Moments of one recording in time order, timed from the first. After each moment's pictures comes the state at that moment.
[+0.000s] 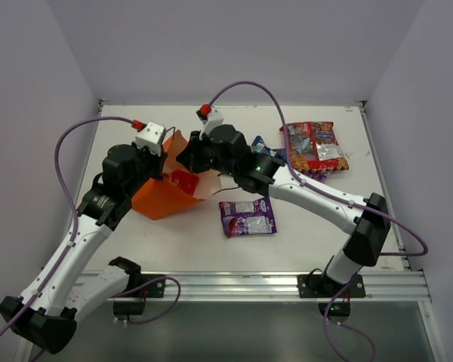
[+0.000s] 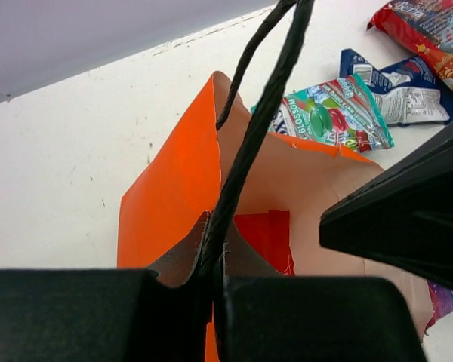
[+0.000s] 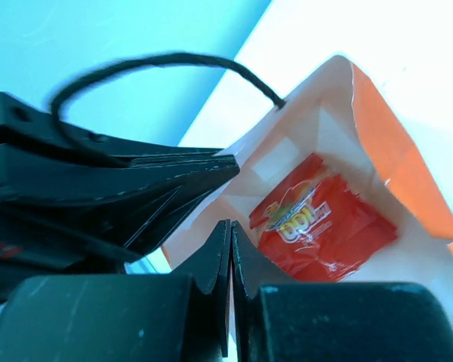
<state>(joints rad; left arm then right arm) -0.40 0.89 0.95 -0.36 -0.04 0.03 0.99 1.66 1.55 -0.18 0.07 0.63</state>
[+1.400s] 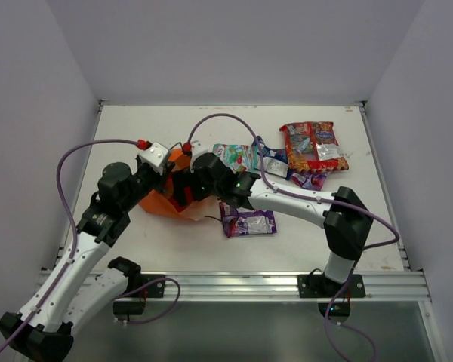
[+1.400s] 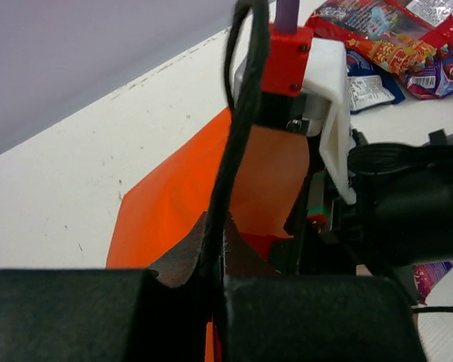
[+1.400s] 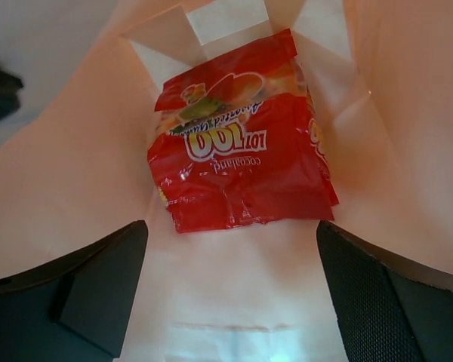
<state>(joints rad) -0.41 0.74 0.77 -0.21 0.16 0.16 1.04 1.76 1.38 -0.21 0.09 0.47</state>
